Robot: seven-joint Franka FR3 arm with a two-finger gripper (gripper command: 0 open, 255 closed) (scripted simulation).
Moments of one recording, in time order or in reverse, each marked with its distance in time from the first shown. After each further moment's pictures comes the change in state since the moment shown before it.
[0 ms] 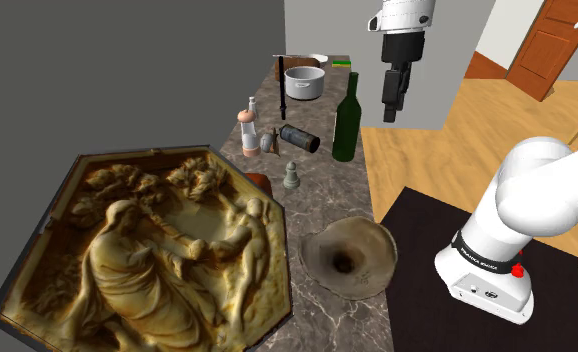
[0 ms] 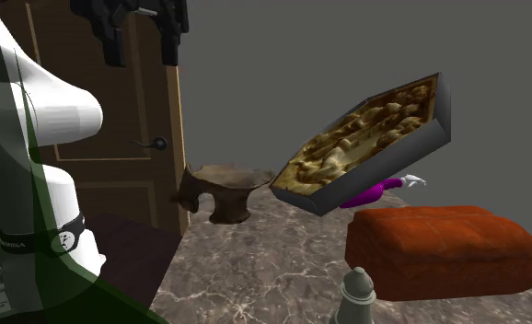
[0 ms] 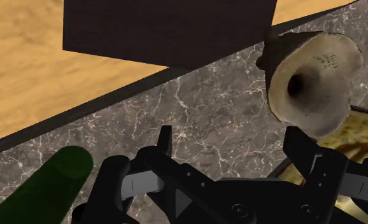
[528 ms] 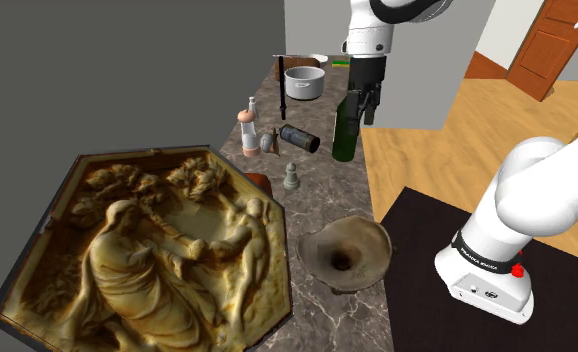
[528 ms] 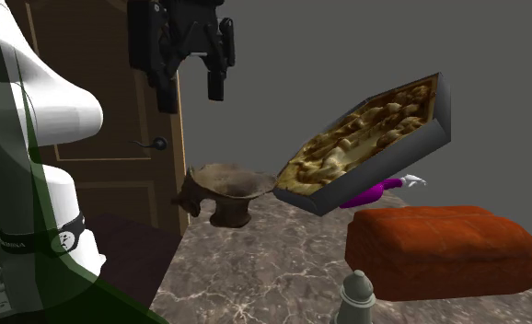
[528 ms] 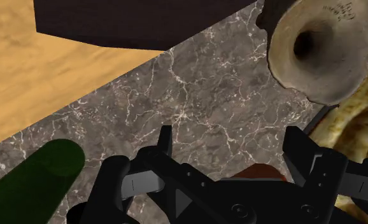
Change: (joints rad) arm -0.013 0.183 0.033 -0.003 0.049 0.197 0.083
